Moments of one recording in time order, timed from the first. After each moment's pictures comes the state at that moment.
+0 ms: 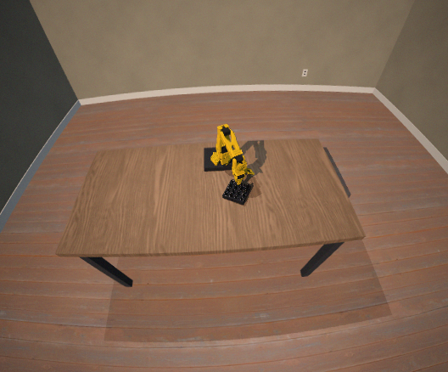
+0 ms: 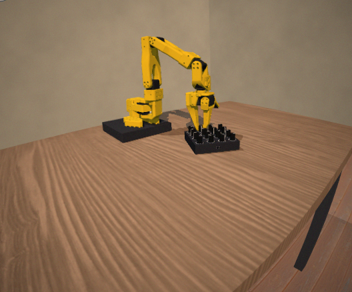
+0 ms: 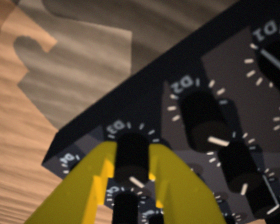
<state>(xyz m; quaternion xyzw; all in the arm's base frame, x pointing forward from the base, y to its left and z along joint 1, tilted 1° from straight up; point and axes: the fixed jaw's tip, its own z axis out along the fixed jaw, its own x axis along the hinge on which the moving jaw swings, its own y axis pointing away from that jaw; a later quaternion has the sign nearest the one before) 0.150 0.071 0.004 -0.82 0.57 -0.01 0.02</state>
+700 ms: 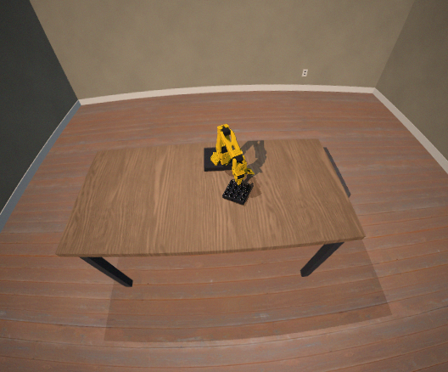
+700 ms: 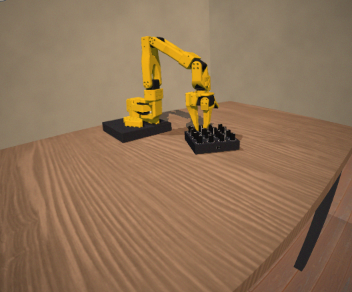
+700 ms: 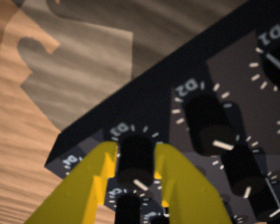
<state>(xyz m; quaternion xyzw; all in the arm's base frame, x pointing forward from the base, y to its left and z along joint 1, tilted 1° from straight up) 0.149 0.071 0.004 -0.83 0.56 -0.01 0.01</state>
